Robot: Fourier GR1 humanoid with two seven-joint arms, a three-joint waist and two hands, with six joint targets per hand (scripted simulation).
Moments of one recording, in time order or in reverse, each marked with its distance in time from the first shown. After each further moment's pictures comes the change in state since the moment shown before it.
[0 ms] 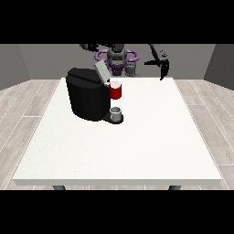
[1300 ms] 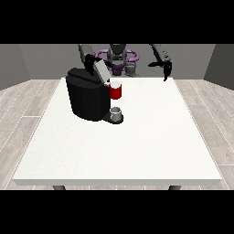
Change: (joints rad) left arm 0.042 0.036 -0.059 -0.181 0.053 -0.012 -0.026; right arm -0.366 -0.072 -0.281 0.399 -0.012 -0.033 -0.102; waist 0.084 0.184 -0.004
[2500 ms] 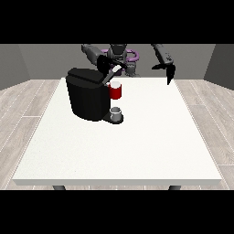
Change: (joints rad) left arm -0.108 0.029 0.019 0.105 0.039 -0.016 -0.002; right arm -0.186 0.021 0.041 0.084 0.054 -0.059 0.098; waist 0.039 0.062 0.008
